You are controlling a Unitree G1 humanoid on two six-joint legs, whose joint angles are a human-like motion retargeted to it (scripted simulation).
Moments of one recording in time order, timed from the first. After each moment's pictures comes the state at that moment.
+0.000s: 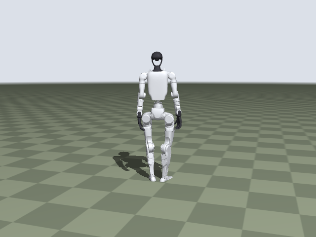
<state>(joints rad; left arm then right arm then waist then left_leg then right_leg) 0.15 0.11 0.16 1.55 0.22 0.06 -0.14 0.12 -0.14 0.05 1.40 -0.43 0.00 0.07 0.10 -0.05 -0.03 -0.01 -0.06 0.27 0.06 -0.12 -0.11 0.05 -0.04 -0.49 0.00 -0.15 0.11</state>
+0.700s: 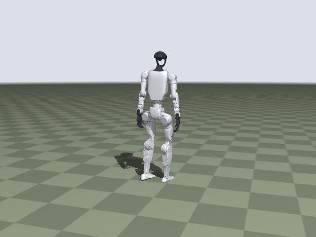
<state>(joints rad) 0.11 0.07 0.08 1.53 0.26 0.06 -0.16 0.11 -0.19 -0.04 1.41 -0.38 -0.01 0.09 0.19 -0.02 0.00 -0.06 -0.14 -0.08 0.25 -0.12 -0.17 -0.11 -0.05 -0.03 0.08 -0.04 0.08</state>
